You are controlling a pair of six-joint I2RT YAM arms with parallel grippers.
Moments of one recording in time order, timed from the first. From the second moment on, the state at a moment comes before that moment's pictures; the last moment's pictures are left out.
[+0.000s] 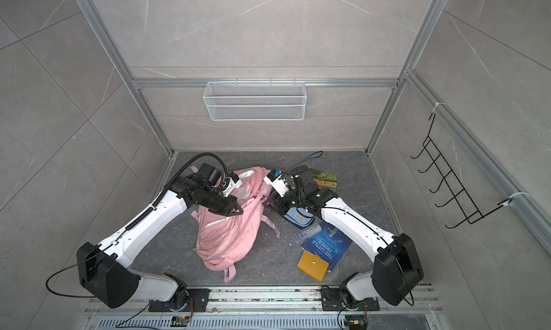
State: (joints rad) left arm -0.51 1.41 1.31 -1.05 0.49 -0.18; right arm 0.57 1.44 1.13 -0.40 -0.60 -0.06
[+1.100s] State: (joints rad) left arm -0.50 1.41 1.31 -1.05 0.51 -0.18; right arm 0.57 1.55 1.16 -0.39 -0.69 -0.09
